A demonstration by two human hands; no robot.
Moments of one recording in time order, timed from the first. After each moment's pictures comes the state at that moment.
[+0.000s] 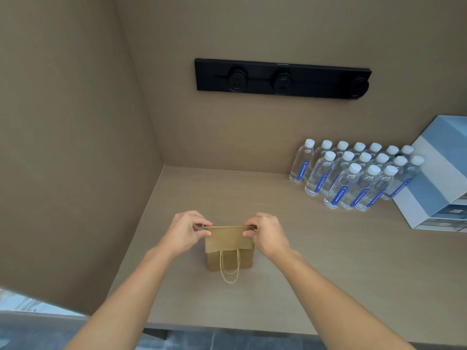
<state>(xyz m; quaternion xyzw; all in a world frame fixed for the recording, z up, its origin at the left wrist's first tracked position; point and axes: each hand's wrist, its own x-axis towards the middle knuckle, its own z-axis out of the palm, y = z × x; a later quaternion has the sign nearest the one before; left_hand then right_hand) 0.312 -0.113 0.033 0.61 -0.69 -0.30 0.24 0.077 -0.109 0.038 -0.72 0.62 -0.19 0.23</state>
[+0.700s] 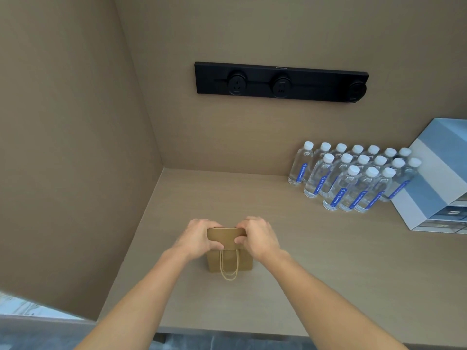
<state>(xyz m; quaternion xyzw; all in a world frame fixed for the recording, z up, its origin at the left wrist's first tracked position) 0.290 -0.120 0.018 0.61 -0.72 -0.31 0.14 0.097 -0.112 0.037 -0.76 0.61 -0.10 0.18</state>
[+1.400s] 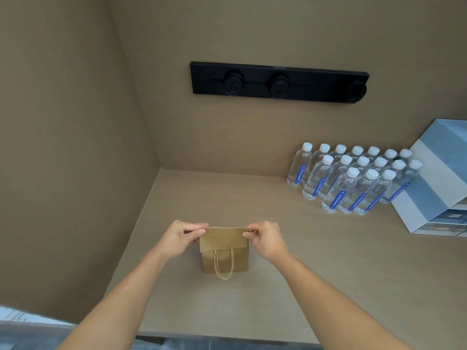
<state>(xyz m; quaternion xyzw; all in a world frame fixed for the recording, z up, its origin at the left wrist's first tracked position) 0.323 -0.128 0.006 0.57 -0.60 -0.47 0.30 0.065 -0.127 0.016 -0.66 0.65 -0.21 0.32</state>
